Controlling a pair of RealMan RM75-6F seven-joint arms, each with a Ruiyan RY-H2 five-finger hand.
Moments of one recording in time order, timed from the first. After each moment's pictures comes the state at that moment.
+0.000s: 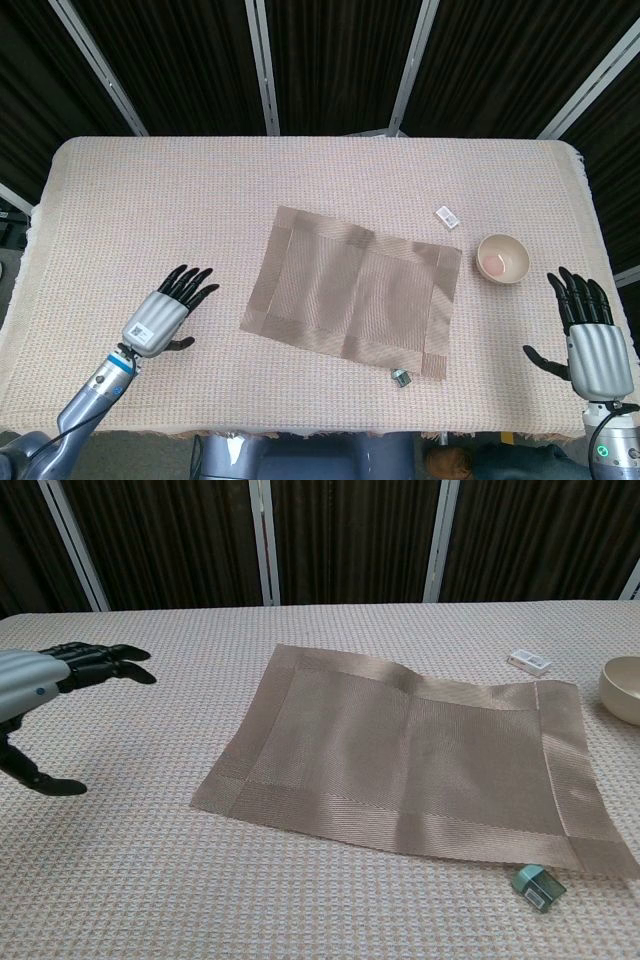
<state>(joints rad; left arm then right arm) -0.44 -1.44 -0.04 -1.44 1.65 1.15 0.15 0.14 -1.15 0.01 -1.68 -1.49 1.64 -0.06</state>
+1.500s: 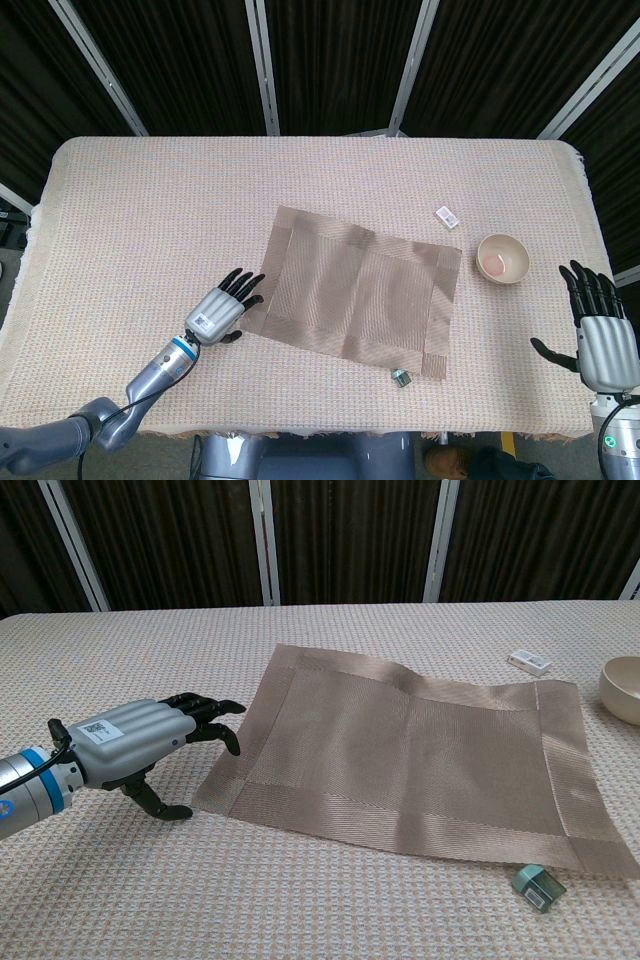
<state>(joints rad) -0.61 -1.72 -0.02 -1.13 1.59 1.02 0.14 0.12 -1.15 0.09 -1.64 -1.46 1.58 0.01</state>
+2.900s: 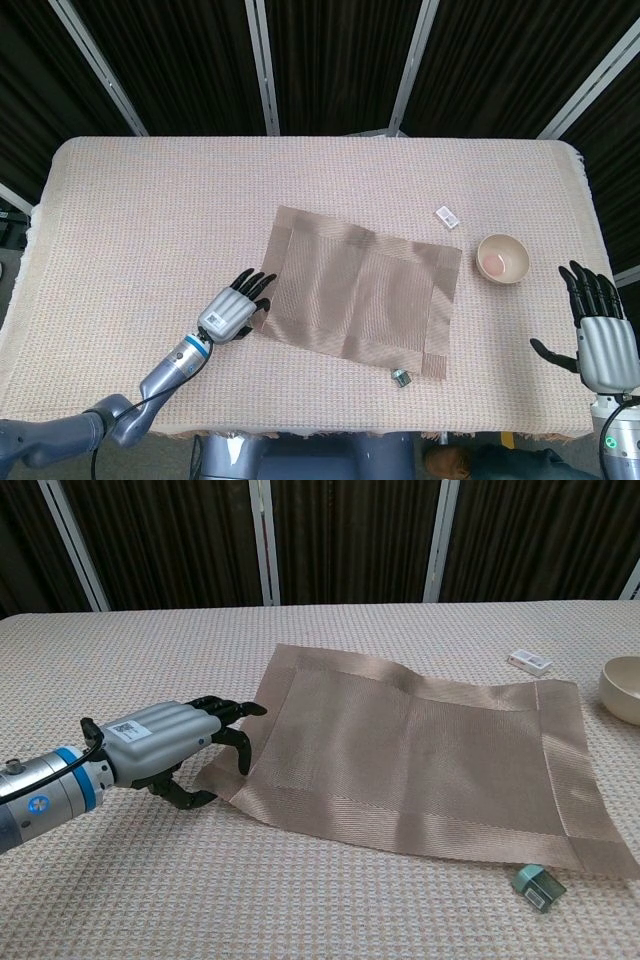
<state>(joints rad) -0.65 -1.77 -0.04 -1.14 1.54 0.99 0.14 0.10 -1.14 0.11 -1.66 -1.47 1.57 0.01</state>
